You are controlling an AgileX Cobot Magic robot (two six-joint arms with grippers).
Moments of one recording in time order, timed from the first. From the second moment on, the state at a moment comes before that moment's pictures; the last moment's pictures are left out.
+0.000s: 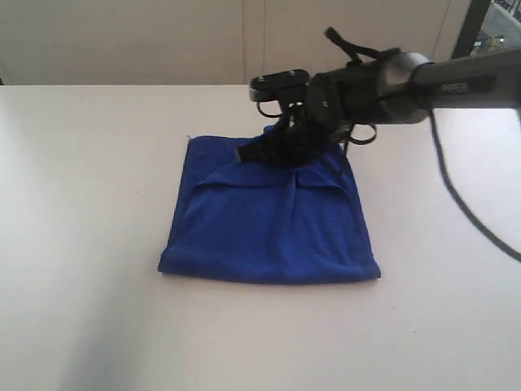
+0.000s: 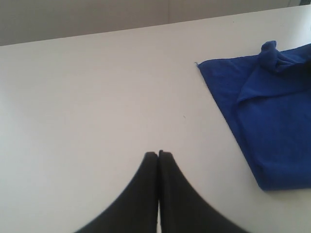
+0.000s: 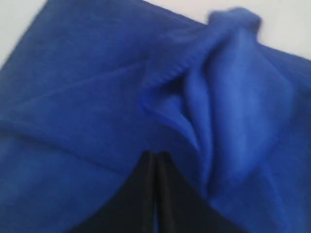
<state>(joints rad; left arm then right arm) 0.05 0.55 -0.34 -0.78 0.38 0.86 0.49 2.09 -1.44 0.03 0.36 0.08</state>
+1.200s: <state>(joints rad) 0.05 0.55 -0.34 -0.78 0.38 0.86 0.17 2.11 -1.41 0.83 0.46 -0.73</state>
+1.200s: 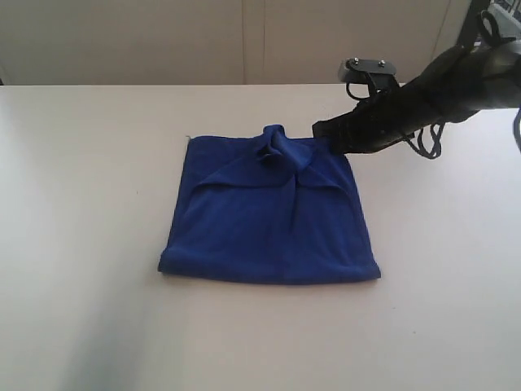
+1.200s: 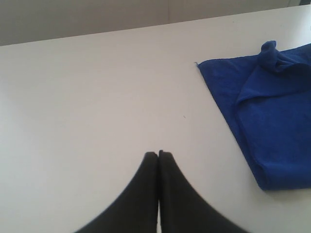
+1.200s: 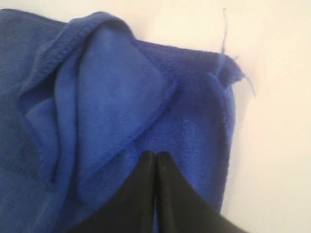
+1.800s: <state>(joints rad) 0.05 0.55 -0.34 -0.78 0.38 0.86 0.17 2.27 -1.59 0.99 0.43 -0.78</state>
